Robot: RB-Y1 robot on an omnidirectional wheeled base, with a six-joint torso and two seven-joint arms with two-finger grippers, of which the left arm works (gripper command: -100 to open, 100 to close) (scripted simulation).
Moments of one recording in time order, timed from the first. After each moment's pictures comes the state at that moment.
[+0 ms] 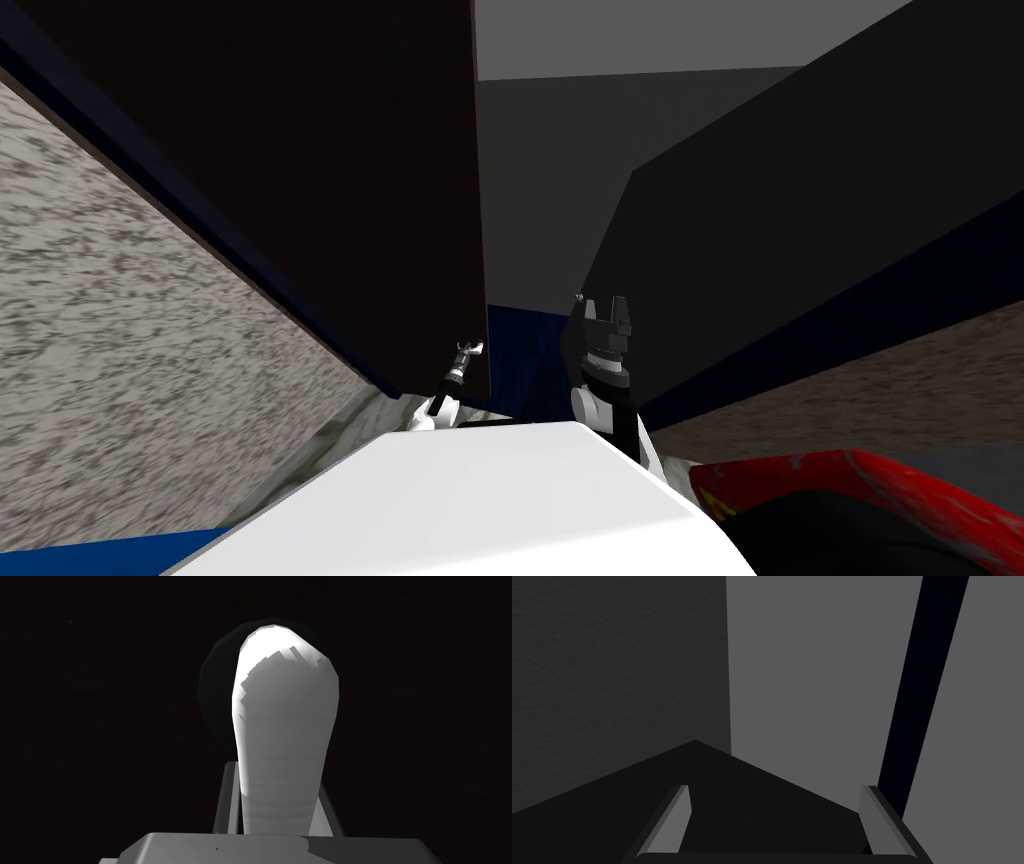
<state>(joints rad) -0.20 0.04 -0.09 -0.58 0.05 -0.80 -0.01</state>
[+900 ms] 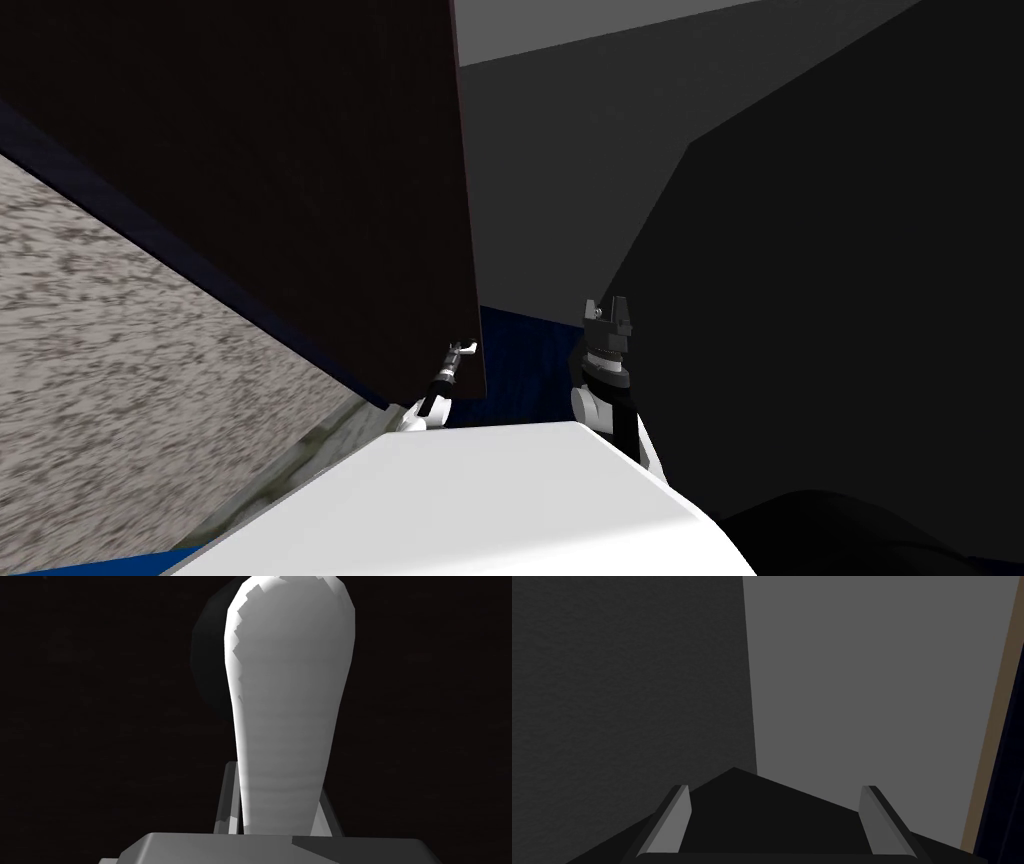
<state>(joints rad) -0.19 0.07 0.01 -0.59 0.05 -0.80 0.00</state>
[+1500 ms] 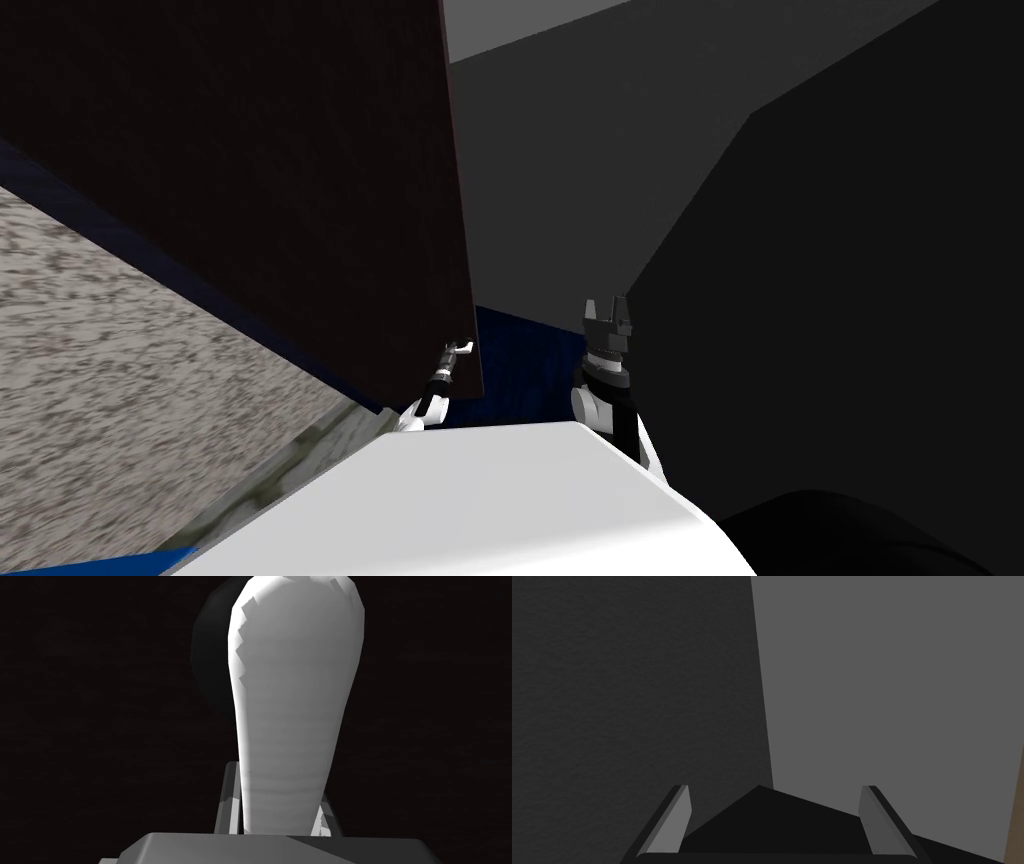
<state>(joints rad) -0.18 0.07 0.07 -0.60 0.05 -0.79 0.00</state>
